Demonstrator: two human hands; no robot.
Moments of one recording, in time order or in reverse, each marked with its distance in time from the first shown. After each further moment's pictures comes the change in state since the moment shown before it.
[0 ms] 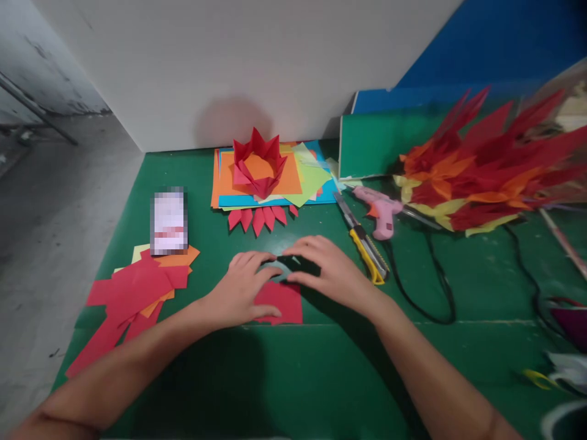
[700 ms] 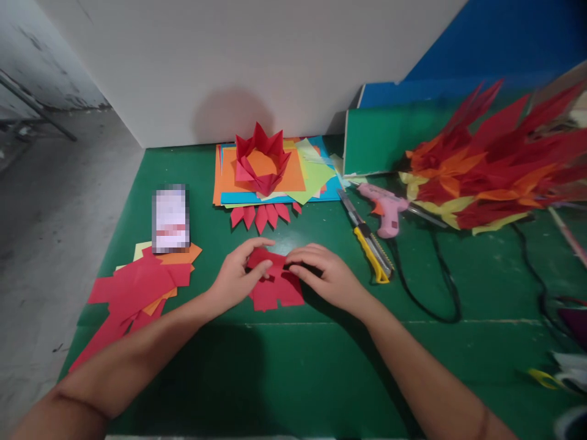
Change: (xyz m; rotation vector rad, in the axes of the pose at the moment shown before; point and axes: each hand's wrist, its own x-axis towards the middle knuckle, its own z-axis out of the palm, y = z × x) left_hand 0.009 -0.007 0.009 -0.792 0.360 -0.330; right_hand -0.002 -0.008 0.016 0.270 0.072 0.020
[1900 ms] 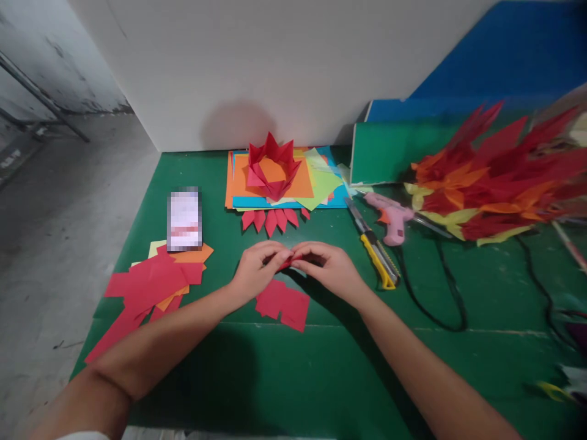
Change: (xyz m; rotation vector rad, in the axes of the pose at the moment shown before) left_hand 0.016 -0.001 0.012 0.085 0.106 0.179; right_hand 0.017 0.006 0.008 0.311 0.156 0.203
